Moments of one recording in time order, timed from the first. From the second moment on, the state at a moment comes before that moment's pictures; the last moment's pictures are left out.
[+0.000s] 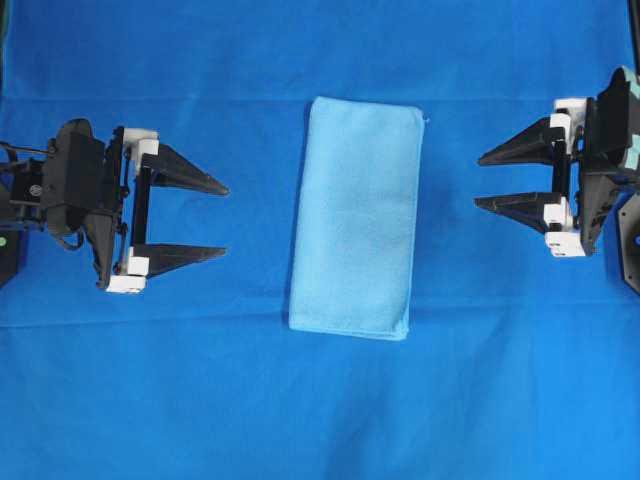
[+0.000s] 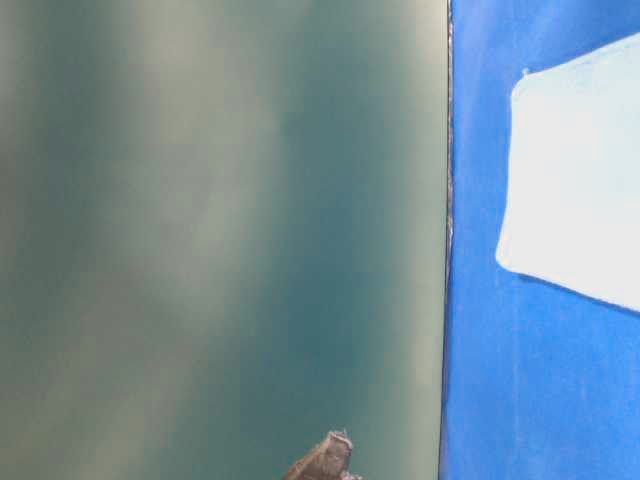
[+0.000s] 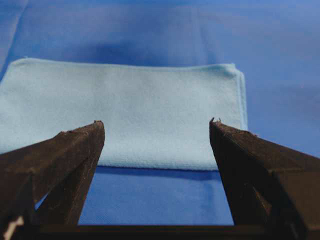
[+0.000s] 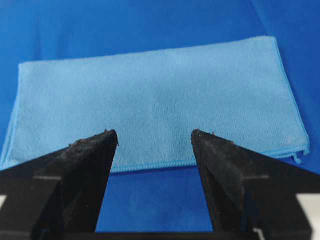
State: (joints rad) left arm -0.03 -0.40 1.10 -0.03 -0.46 0.04; right arm -0.18 -0.68 1.22 -0.31 -0.15 0.39
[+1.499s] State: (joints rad) left arm 0.39 0.36 0.63 -0.03 -0.41 0.05; right arm -0.52 0.14 0.79 -0.45 -0.11 0.37
